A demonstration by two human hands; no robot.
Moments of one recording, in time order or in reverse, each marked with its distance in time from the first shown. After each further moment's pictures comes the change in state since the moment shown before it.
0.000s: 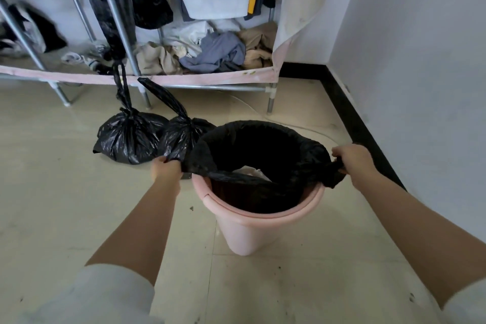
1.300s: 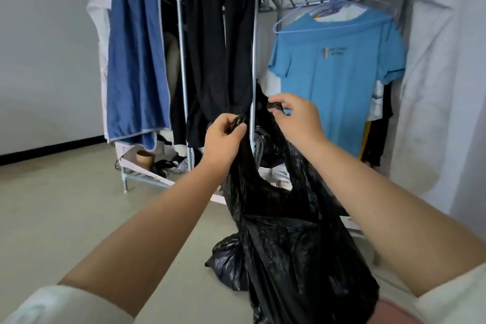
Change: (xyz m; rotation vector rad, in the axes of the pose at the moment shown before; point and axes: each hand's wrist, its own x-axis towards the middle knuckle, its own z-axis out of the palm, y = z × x) left_hand -0.147 0.339 -0.150 -0.089 -0.037 1.092; right_hand -0.238 -0.404 0.099 0.192 -0.070 -1.324
